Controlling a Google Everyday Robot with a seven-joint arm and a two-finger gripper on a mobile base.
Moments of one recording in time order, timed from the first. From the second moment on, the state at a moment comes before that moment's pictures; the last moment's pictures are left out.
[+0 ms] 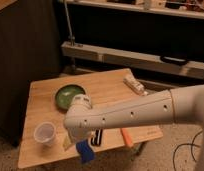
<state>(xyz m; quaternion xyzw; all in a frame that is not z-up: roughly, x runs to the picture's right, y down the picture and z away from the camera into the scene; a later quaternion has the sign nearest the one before) -0.107 0.247 0.685 -0.12 -0.31 -0.79 0.52</state>
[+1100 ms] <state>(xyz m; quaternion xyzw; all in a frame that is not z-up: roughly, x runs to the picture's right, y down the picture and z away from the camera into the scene) -0.123 0.285 0.730 -0.12 -0.32 -0.76 0.55</state>
